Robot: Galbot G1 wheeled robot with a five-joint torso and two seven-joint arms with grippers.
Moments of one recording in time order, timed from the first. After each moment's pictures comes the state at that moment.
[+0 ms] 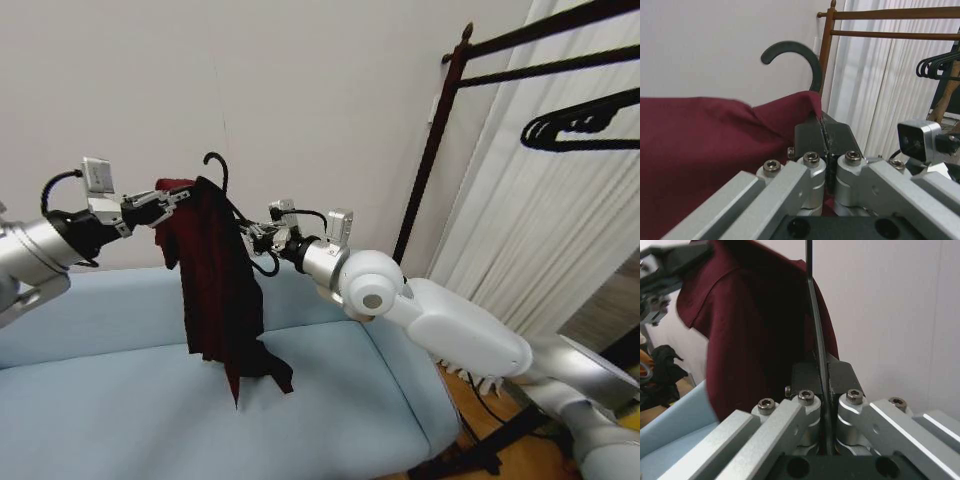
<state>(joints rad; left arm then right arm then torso) 1.10 -0.26 -1.04 -2.13 -1.75 0.36 0.21 0.12 0.96 -0.49 2.02 1.46 -0.25 0.33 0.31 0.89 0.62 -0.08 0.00</state>
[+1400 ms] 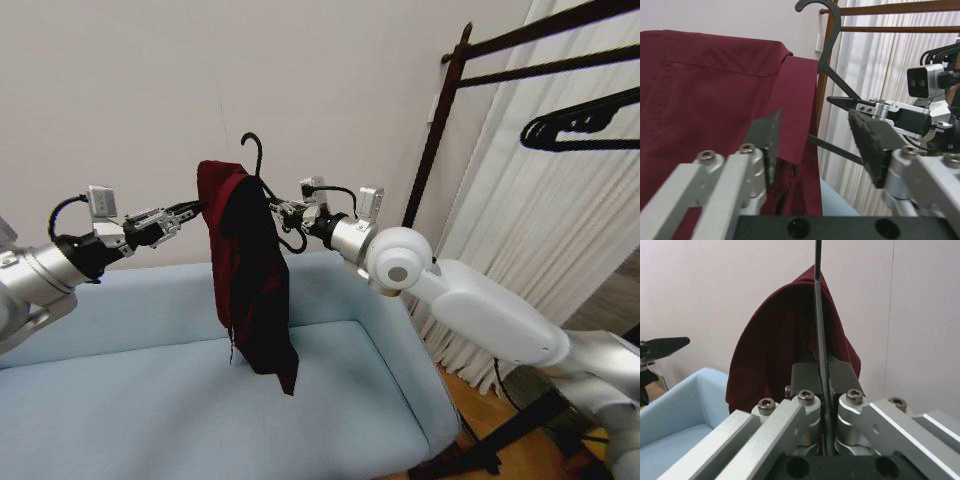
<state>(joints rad) 1.20 -0.34 -1.09 -2.15 -1.64 0.34 0.26 0.22 0.86 -0.47 1.98 1.50 -0.27 0.29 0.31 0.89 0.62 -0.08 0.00</state>
